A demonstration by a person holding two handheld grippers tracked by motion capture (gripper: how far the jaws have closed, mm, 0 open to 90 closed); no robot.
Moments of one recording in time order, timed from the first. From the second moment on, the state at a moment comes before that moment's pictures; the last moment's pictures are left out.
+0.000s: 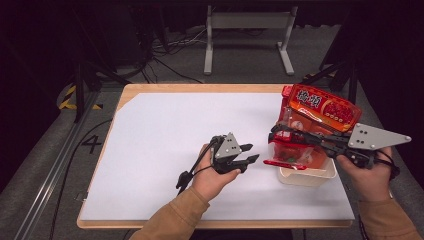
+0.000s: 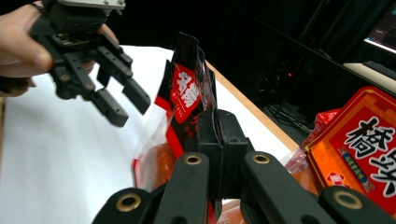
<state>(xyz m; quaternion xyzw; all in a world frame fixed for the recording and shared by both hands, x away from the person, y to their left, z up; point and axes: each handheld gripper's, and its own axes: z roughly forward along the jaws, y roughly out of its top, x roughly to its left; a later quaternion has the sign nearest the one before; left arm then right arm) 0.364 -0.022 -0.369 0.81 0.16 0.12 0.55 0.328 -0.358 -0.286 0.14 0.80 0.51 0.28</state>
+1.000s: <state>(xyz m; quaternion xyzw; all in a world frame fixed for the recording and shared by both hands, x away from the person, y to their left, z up) 0.360 0.057 -0.384 0.81 0.22 0.14 0.52 0.315 -0.405 -0.299 0.17 0.80 0.51 0.27</state>
